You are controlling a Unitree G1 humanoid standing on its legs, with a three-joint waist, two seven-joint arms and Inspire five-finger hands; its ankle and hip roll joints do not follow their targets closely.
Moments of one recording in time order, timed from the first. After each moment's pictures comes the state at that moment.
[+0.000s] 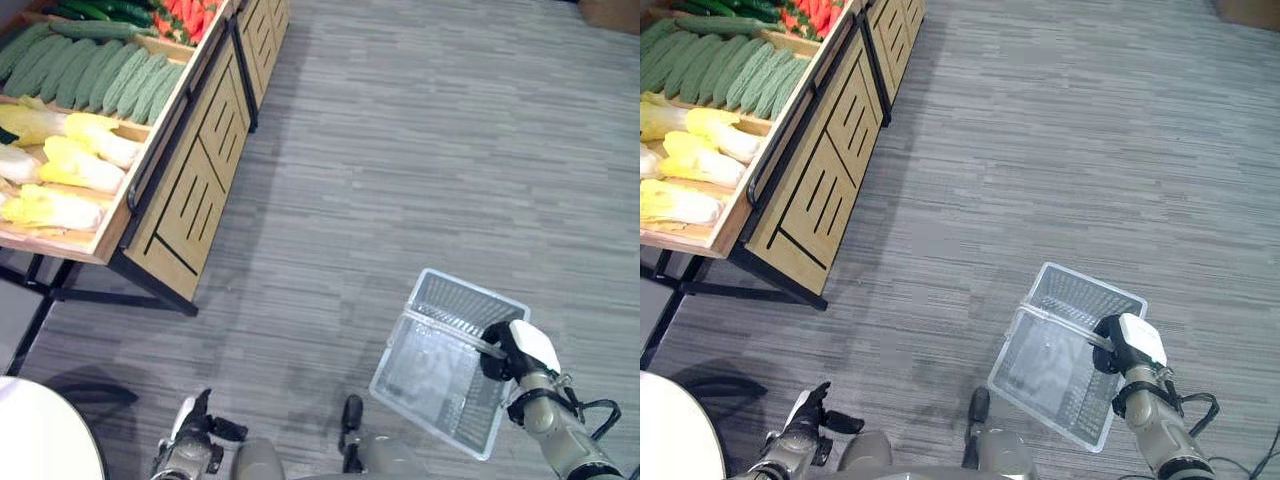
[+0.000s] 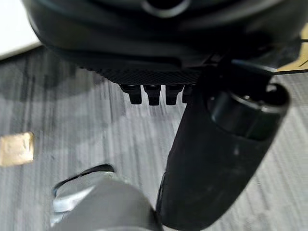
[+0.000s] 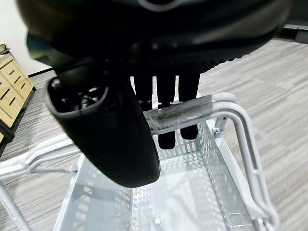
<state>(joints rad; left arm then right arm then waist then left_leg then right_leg) -0.12 0.27 -0.15 1.23 0.05 -0.09 0.24 0.07 -0.63 0.15 0.57 -0.40 -0.04 -0.33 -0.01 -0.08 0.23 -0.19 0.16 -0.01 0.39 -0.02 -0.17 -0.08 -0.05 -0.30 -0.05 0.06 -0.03</state>
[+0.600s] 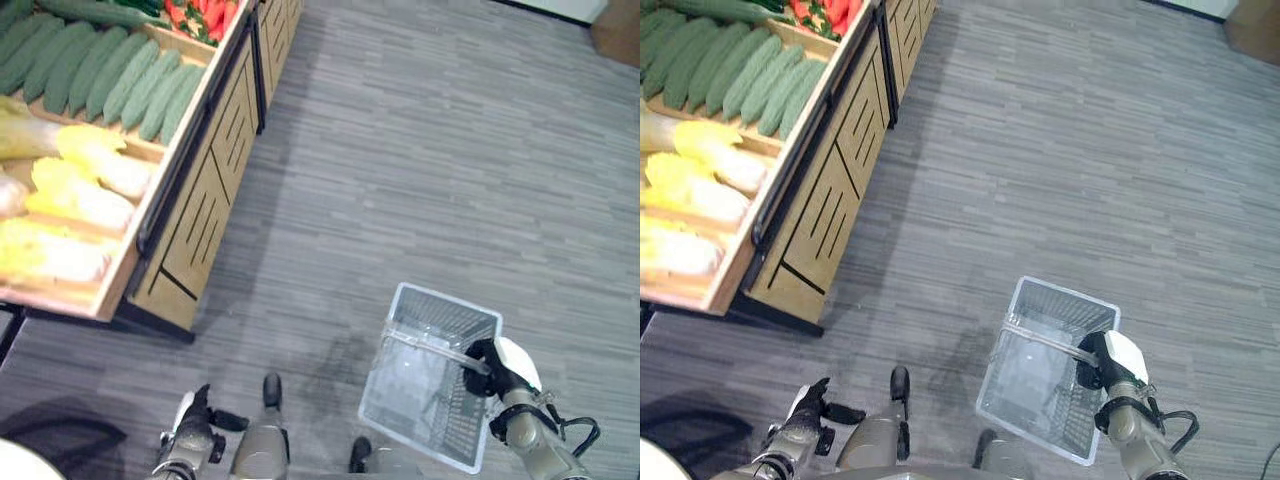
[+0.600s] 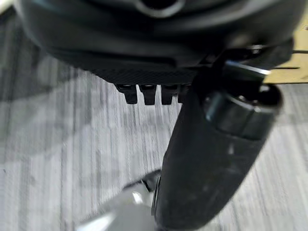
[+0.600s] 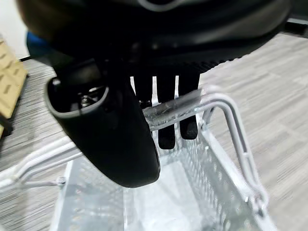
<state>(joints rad) -0.11 0.29 -0.14 1.26 0.05 -0.07 0.24 0.10 -0.53 0.19 0.58 -0.39 -0.05 -0.32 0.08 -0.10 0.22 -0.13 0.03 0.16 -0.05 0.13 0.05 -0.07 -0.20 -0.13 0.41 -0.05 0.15</state>
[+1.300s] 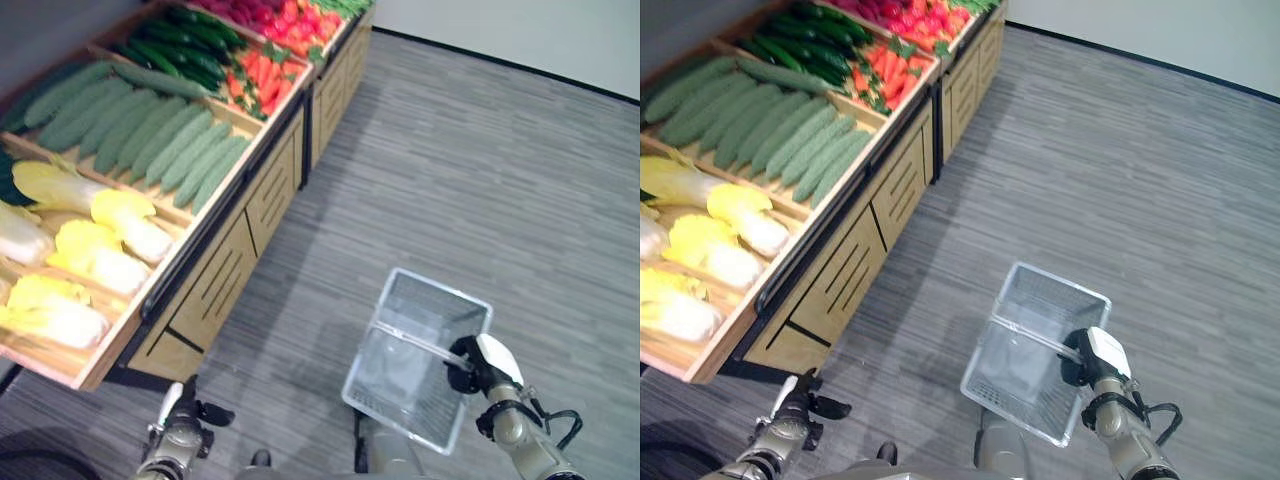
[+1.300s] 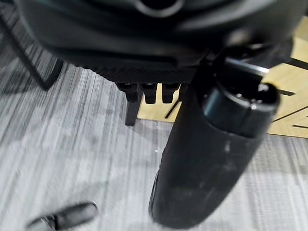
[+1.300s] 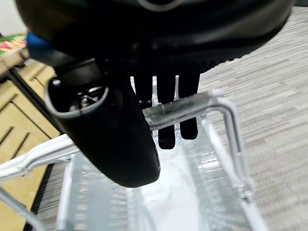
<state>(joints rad) -0.12 0.31 -0.17 1.19 0.01 -0.07 0.26 0.06 -0.51 0.22 0.62 -0.39 -0.04 -0.29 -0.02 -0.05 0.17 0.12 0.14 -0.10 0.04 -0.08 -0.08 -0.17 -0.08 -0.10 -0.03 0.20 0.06</state>
